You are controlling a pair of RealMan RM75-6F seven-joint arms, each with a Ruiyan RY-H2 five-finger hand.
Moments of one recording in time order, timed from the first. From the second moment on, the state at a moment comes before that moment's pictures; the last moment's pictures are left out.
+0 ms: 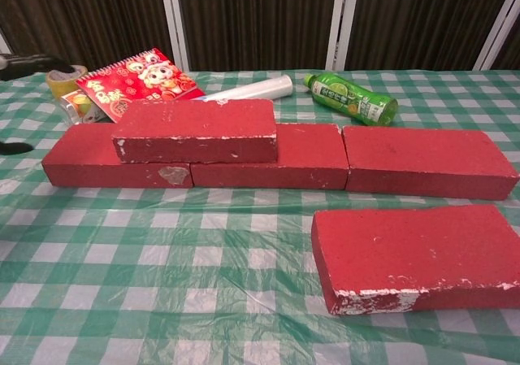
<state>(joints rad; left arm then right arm) -0.51 -1.24 0.01 -1.47 1.41 1.25 0.07 0.20 -1.09 -0.05 -1.60 -1.67 1.24 0.14</state>
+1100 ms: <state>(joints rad) -0.26 -1.33 0.01 -1.28 1.46 1.41 -0.03 0.44 -1.29 -0.02 -1.68 -1.42 0.87 -0.13</state>
